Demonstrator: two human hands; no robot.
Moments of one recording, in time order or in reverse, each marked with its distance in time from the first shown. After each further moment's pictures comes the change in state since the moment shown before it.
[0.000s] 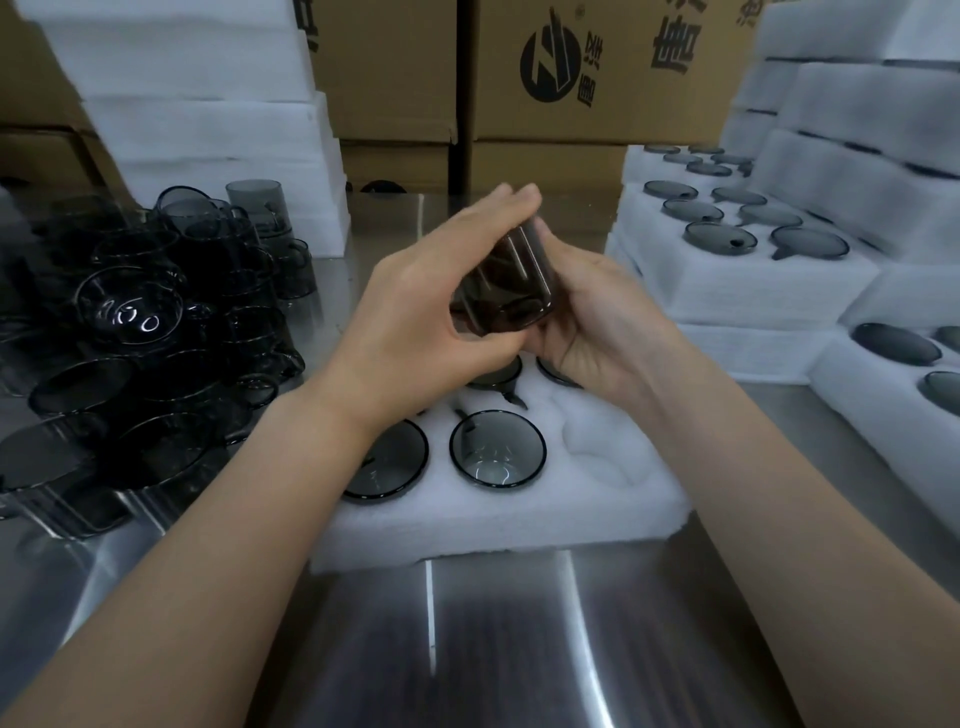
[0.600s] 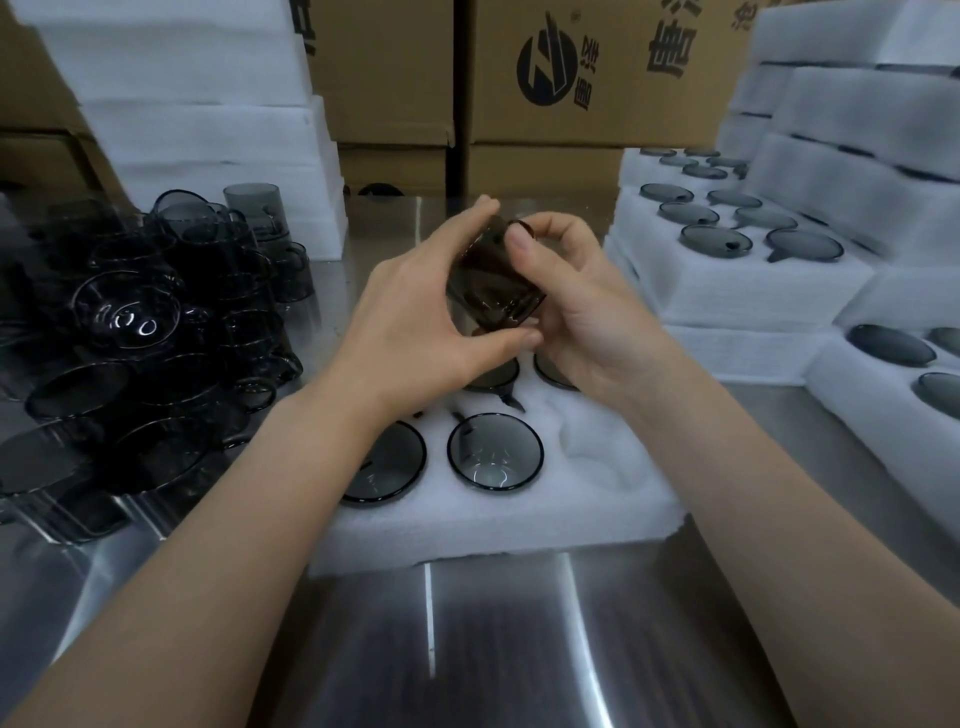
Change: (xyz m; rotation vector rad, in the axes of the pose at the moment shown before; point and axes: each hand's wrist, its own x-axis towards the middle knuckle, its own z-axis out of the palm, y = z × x) left_hand 0.003 -0.001 0.000 -0.006 -0.039 -0.252; right_hand -0.001 0.004 -0.001 -0.070 -0.036 -0.194
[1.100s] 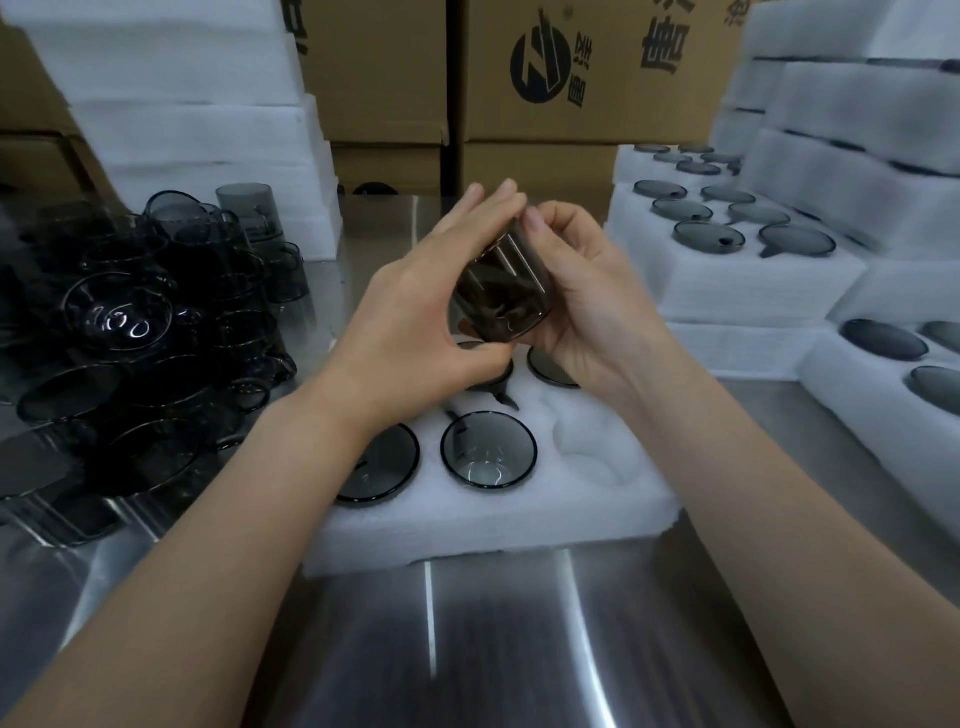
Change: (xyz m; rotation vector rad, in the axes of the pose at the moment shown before) left_hand 0.000 -0.006 0.003 -0.010 -0.047 0.202; right_hand -0.002 -0.005 0.003 0.079 0.057 -0.049
